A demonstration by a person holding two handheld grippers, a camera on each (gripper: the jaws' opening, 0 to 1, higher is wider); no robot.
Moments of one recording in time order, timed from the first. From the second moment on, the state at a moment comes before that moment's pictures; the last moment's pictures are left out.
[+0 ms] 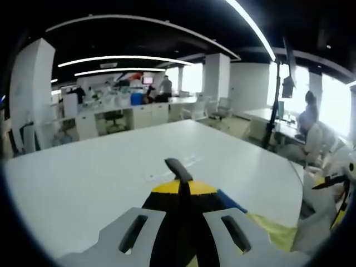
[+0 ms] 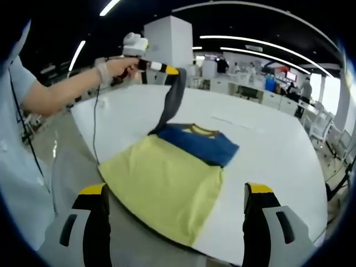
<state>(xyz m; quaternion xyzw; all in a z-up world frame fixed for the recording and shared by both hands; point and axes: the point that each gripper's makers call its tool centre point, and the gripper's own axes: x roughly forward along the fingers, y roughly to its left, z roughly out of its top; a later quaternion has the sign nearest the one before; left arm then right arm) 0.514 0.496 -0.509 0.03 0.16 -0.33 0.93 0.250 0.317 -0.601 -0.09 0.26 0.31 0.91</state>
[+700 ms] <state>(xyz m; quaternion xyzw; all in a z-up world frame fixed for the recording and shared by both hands) 0.513 0.454 -0.534 0.05 0.18 -0.38 0.91 0.250 0.314 -0.603 -0.07 0.25 0.29 0.92</state>
